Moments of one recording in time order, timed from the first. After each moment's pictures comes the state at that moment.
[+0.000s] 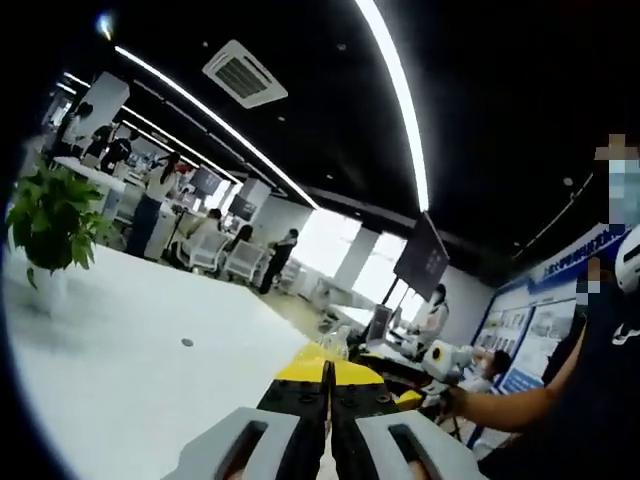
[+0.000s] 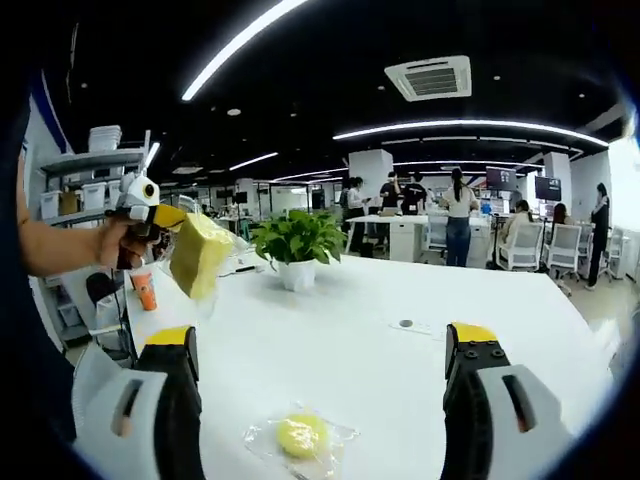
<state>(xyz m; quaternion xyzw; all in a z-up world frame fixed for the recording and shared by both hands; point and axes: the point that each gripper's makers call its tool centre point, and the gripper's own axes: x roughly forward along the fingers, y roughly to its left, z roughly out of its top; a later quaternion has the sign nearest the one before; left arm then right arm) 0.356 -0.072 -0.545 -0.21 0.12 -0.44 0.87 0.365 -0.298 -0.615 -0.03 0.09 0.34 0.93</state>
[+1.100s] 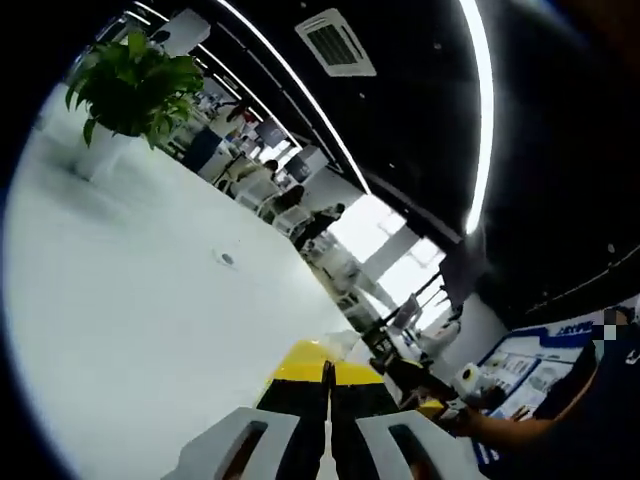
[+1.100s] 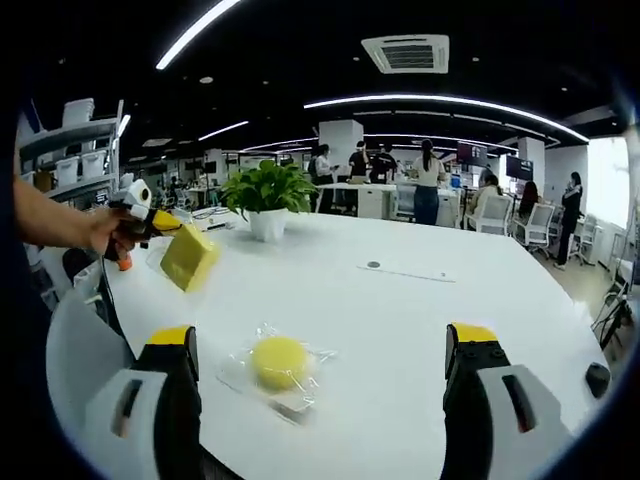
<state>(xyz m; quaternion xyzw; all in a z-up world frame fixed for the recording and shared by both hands) 0.363 -0.051 -0.677 -0.37 0.22 -0.37 0.83 0.326 -0.337 -0.694 -0.03 0.14 0.29 0.95</state>
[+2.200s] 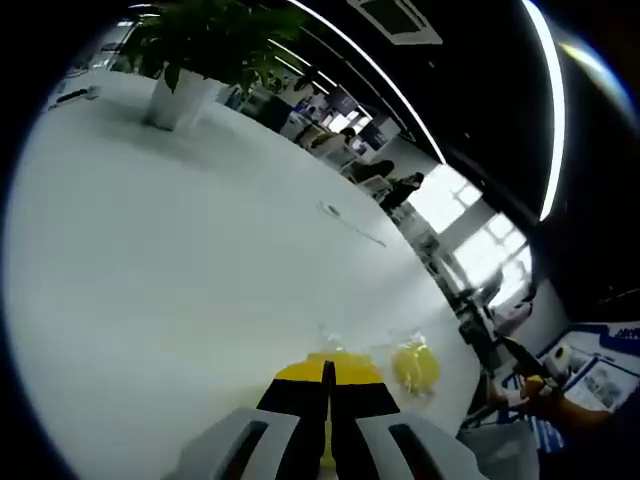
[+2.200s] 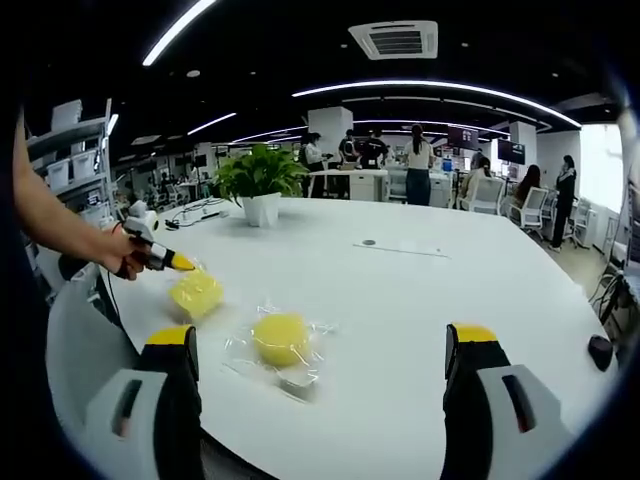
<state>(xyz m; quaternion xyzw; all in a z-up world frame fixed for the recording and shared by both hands) 0.381 0.001 -0.811 -0.27 0.34 -0.24 0.87 0.313 -0.344 -0.718 -0.02 0.17 0.27 0.95</state>
